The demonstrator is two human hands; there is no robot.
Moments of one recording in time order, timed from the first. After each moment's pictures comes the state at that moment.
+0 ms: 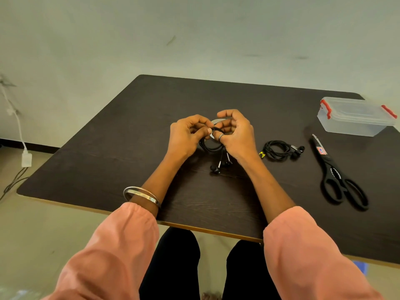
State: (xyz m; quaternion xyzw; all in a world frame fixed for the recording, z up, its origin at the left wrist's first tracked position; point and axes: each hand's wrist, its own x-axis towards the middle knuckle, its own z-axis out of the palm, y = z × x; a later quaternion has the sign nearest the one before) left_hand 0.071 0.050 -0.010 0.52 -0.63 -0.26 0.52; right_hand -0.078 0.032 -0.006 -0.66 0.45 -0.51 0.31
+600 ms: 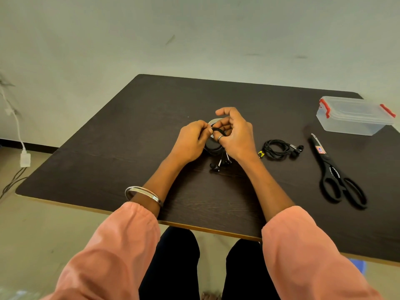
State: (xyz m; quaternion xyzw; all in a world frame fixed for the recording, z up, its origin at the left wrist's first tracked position) left_hand 0.063 0.045 -0.012 0.58 -0.71 -0.18 0.37; right_hand -0.080 0.030 -0.009 -0.71 0.44 -0.49 0.25
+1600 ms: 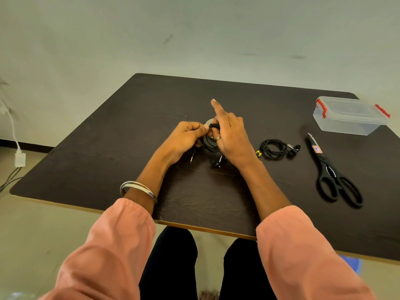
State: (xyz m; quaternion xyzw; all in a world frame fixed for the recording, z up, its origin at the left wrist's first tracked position) left_hand 0.074 0.049 -0.002 0.50 -0.59 -0.47 0.42; right_hand -0.078 0.034 -0.010 -0.83 0.40 -0.38 -0.05
